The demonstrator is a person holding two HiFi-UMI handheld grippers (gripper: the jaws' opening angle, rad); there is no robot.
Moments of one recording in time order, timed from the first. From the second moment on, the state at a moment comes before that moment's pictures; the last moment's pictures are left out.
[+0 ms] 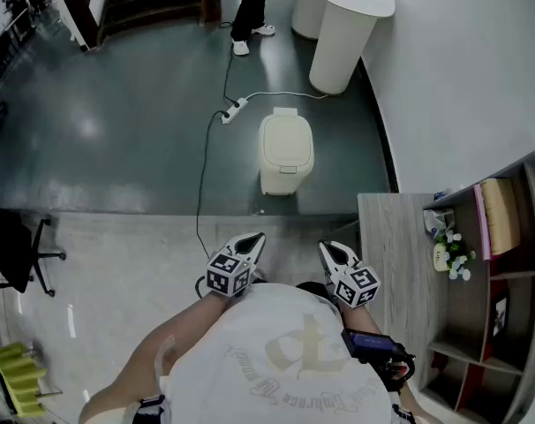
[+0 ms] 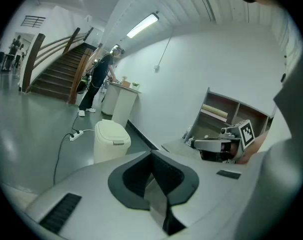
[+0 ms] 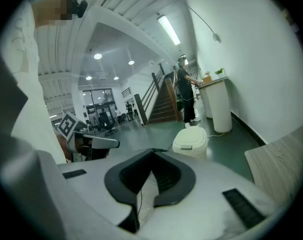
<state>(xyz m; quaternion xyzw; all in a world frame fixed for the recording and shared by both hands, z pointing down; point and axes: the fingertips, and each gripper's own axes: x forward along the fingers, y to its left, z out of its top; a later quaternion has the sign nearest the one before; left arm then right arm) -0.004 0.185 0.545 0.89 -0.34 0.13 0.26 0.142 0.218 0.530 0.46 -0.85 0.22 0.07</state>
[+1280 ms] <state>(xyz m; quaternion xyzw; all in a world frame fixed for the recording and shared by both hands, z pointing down) -0.018 0.195 0.559 0.89 -0.33 0.15 0.26 0.126 0.218 0.530 0.47 -0.85 0.23 0.07</state>
